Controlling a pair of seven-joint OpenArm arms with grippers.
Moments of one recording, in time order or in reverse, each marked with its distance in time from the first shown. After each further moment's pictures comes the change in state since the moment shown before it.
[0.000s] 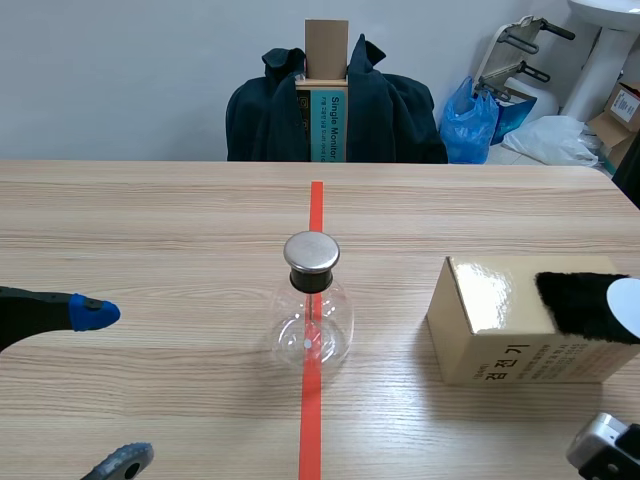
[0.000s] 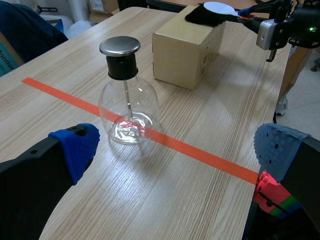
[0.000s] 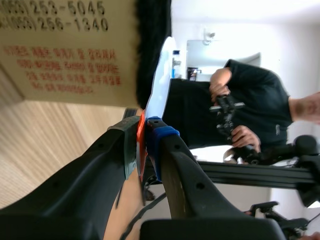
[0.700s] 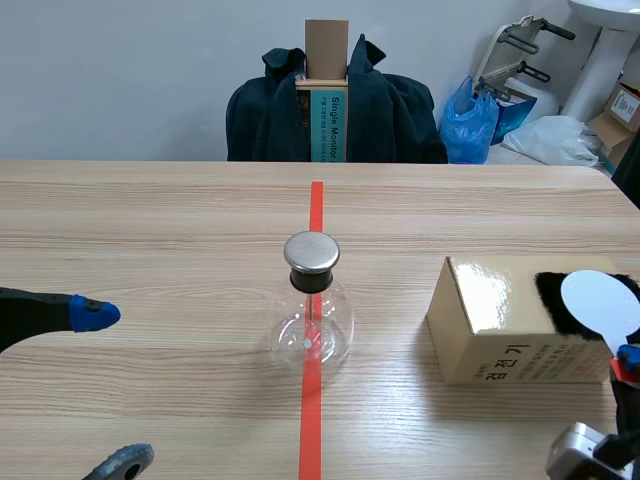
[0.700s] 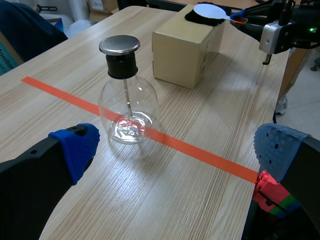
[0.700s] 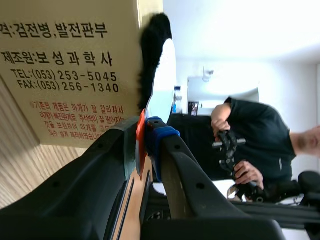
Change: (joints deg) left arm 0.0 0.0 0.0 0.0 0.0 0.0 0.1; right arm 0.5 -0.5 -0.3 0.4 -0.7 -0.8 4.6
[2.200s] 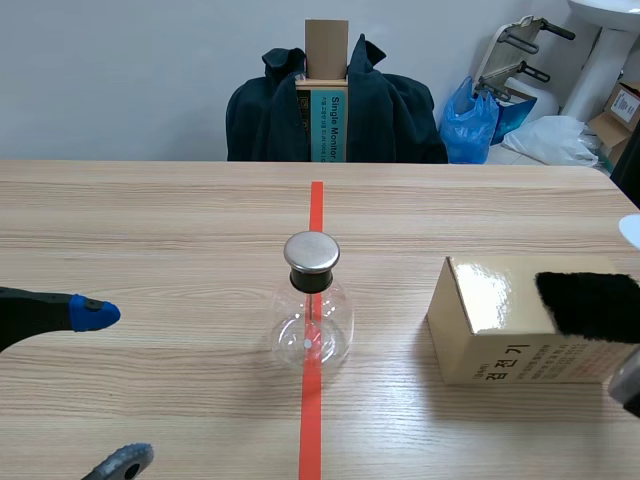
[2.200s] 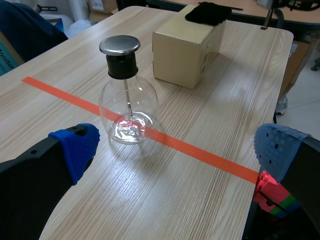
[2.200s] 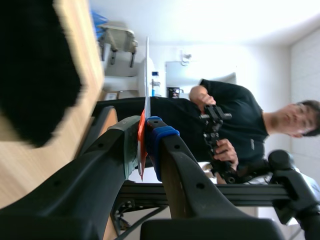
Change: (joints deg) left arm 0.0 0.0 0.0 0.0 0.0 0.0 0.4; right arm 0.1 -0.2 5.6 16.7 3.1 12.2 1.1
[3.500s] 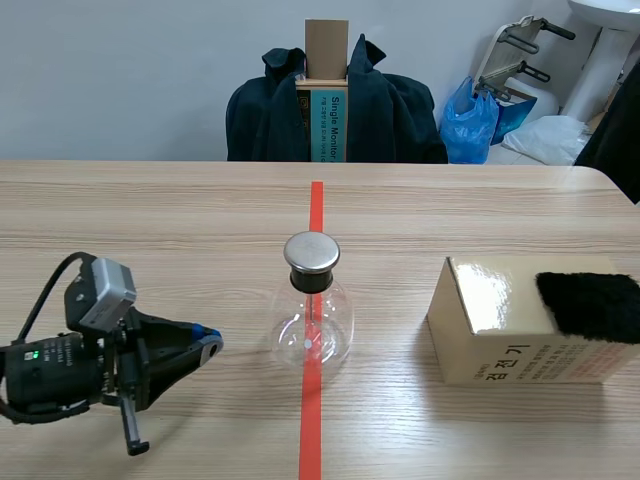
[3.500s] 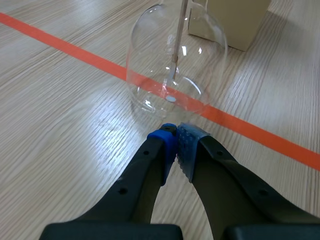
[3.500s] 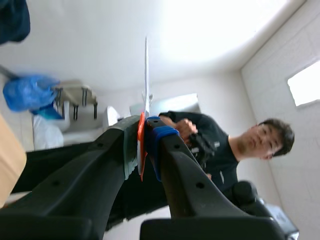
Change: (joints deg) left arm -43.2 11.5 27.5 -43.1 5.0 -0.9 -1.0; right arm 5.7 7.4 -5.7 28.7 10.1 28.0 -7.2
